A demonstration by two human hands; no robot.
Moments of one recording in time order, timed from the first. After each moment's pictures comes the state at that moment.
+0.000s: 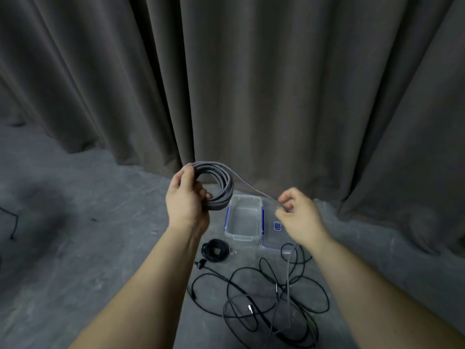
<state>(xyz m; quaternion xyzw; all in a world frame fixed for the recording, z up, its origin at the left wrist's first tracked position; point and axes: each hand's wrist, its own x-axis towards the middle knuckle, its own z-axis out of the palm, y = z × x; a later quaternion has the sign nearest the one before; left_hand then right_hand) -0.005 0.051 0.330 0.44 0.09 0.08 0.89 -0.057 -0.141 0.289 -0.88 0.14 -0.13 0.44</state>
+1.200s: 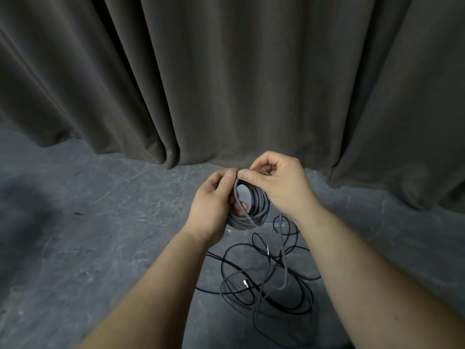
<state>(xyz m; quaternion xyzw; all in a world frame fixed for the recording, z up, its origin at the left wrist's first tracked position) -0.046 -0.004 0.288 0.63 -0.06 -0.13 0.76 -0.065 -0.139 0.302 -0.76 0.02 -0.17 0.63</state>
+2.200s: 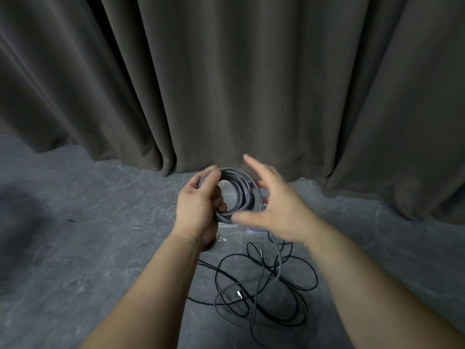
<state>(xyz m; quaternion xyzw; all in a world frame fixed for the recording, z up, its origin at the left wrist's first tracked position) -0.033 -0.011 0.301 0.53 0.01 -0.08 0.85 -0.085 -0.158 0.301 -0.87 -0.05 -0.07 0.49</state>
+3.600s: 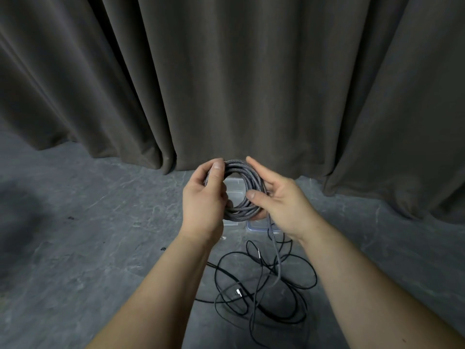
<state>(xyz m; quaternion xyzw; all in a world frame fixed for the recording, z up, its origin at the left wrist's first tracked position) -0.048 -0.022 0.309 0.60 -0.02 0.00 0.80 -0.079 -0.157 0.289 -0.72 -0.04 -0.06 0.69</state>
